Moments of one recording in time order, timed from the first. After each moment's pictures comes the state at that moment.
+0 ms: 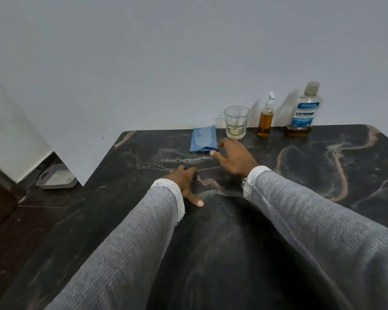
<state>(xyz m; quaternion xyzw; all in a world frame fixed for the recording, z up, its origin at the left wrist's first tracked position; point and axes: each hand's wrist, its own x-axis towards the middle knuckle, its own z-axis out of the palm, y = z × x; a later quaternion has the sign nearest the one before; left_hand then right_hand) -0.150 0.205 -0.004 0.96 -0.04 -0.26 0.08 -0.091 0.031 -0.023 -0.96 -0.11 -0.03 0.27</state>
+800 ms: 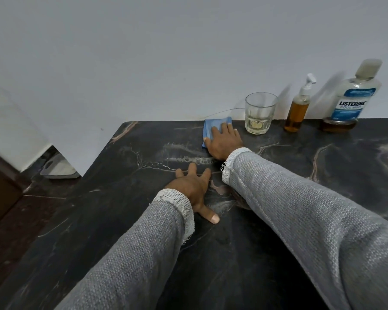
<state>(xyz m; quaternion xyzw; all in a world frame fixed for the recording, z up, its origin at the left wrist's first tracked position) -0.138 0.201 -0.011 0.95 -0.04 -0.31 -0.01 0.008 0.104 -0.068 -0.99 -0.11 -0.01 0.12</state>
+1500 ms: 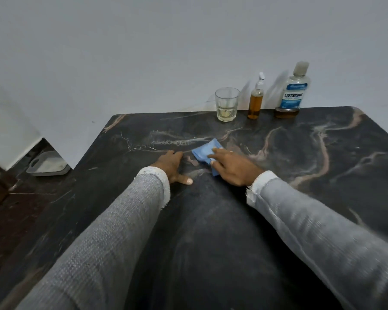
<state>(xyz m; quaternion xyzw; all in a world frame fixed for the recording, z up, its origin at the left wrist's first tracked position) -0.171 0.207 -0.015 0.97 -0.03 -0.21 0.13 -0.164 0.000 -0.042 -0.96 -0.23 0.07 0.16</state>
